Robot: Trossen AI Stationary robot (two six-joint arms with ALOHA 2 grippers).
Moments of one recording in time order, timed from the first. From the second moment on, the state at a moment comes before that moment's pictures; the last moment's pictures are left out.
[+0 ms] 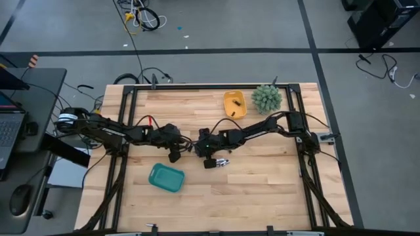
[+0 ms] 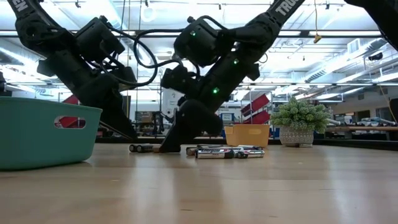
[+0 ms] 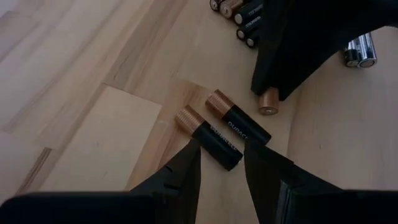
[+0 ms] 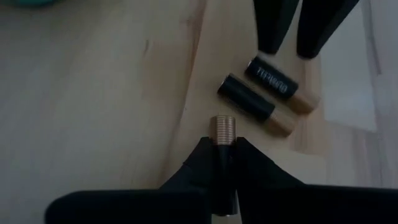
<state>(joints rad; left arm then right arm) 0.04 1.33 0.37 0.21 -0.07 -0.31 0.02 2.14 1.32 -0.02 0.03 -0.22</state>
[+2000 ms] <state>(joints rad) 0.04 1.33 0.37 0.30 -0.08 -0.29 -0.40 1.51 0.95 -0.15 0.18 -0.17</state>
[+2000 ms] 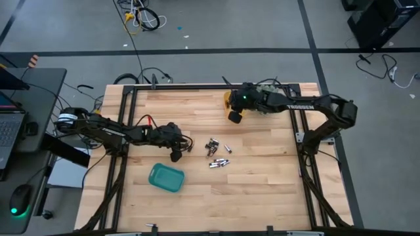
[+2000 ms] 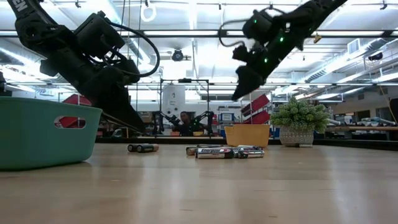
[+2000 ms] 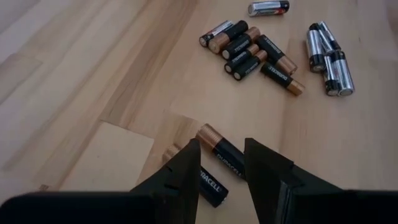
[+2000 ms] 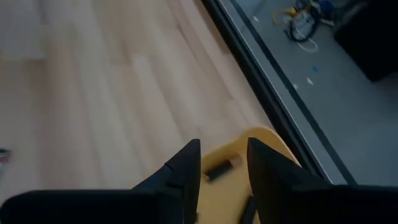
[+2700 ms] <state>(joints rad) 0.04 1.33 0.37 0.35 -0.07 -0.29 -0.06 1.41 0.95 -0.31 0.25 0.05</state>
